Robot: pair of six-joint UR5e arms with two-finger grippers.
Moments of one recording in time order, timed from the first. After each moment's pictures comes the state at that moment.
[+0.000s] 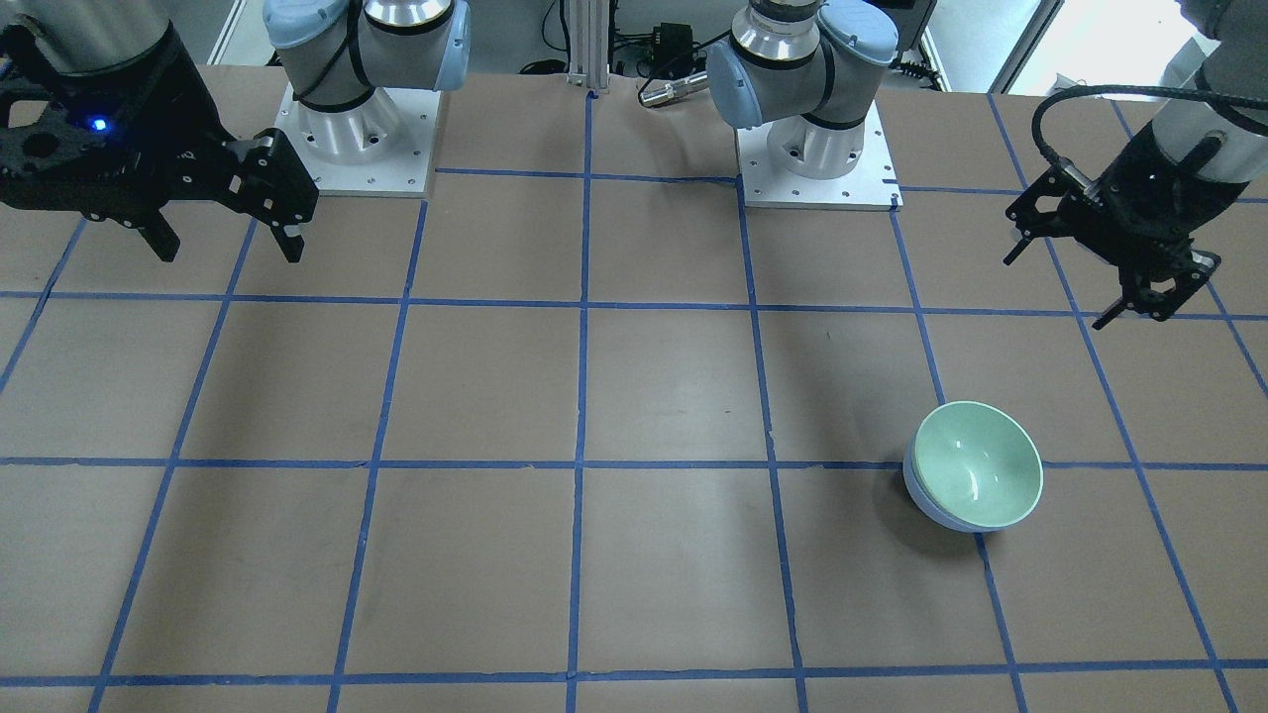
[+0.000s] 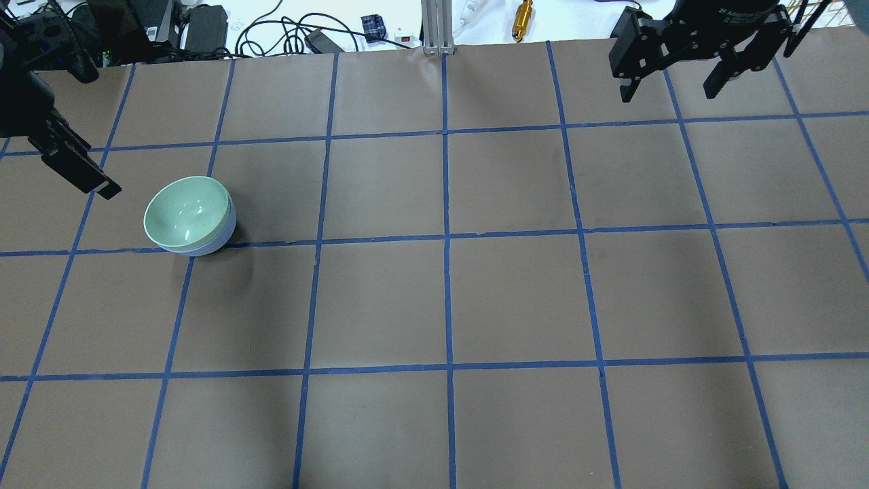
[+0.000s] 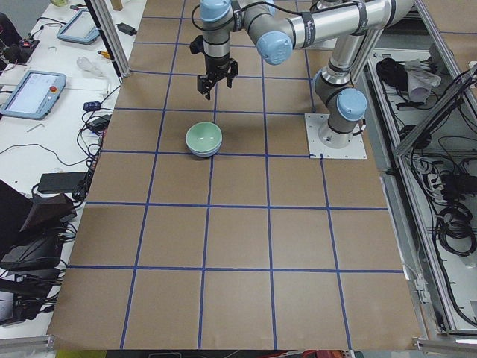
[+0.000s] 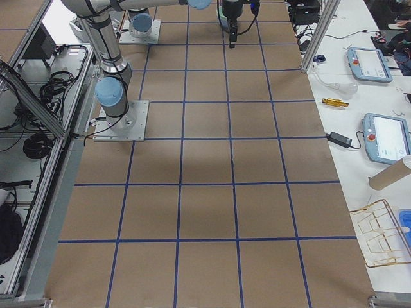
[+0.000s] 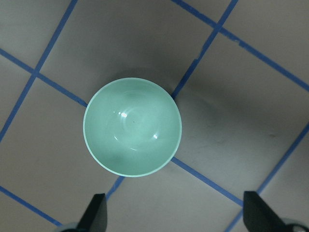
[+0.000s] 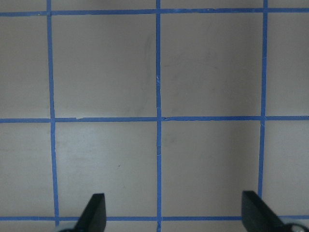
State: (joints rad) left arm -1.22 -1.58 -1.55 -1.61 1.56 1.08; right arm 1.54 -1.52 1.41 -1.53 -1.56 -0.04
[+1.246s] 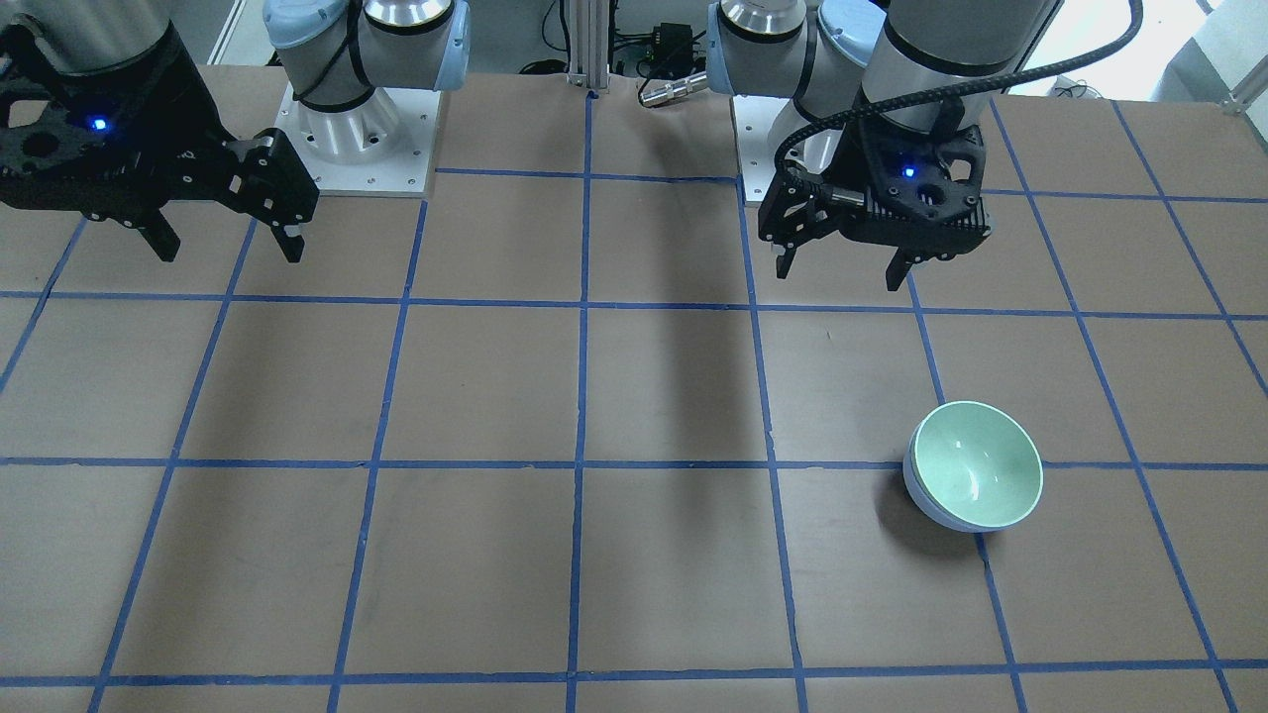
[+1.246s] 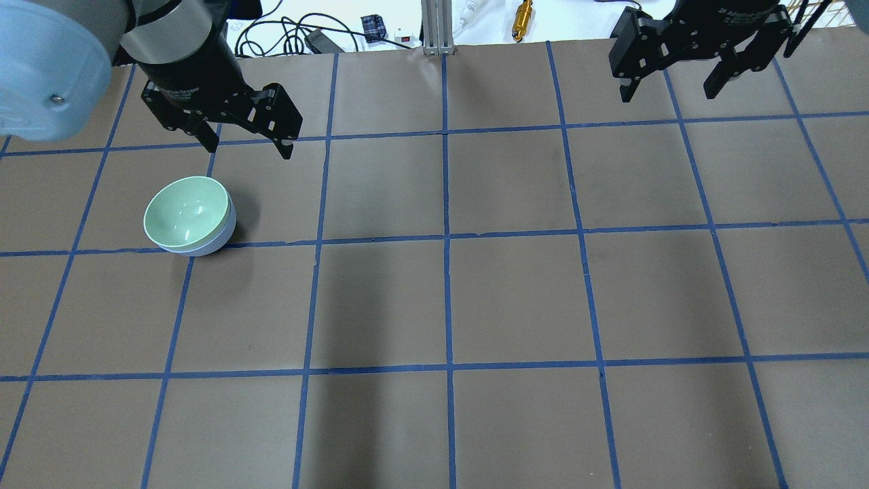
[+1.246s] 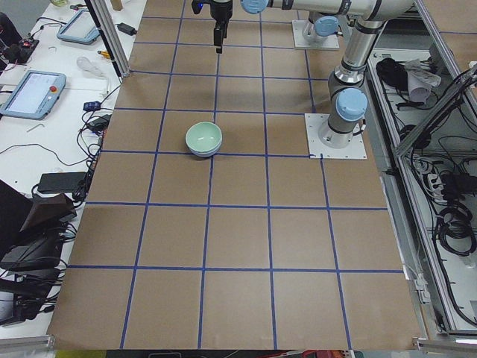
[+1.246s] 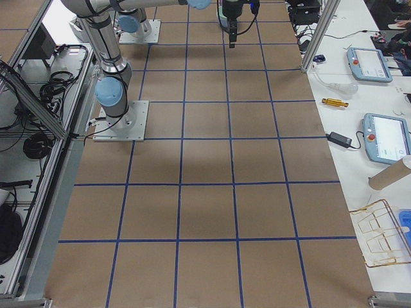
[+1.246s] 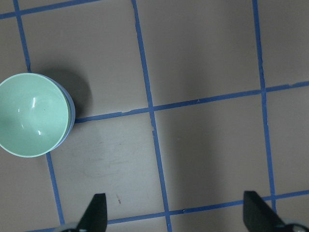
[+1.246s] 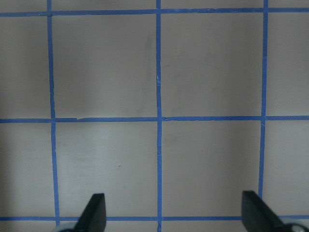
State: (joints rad) left arm -1.62 -1.62 -1.49 -1.53 1.57 0.05; right arm 1.54 -1.53 1.41 -1.53 -1.56 -0.03
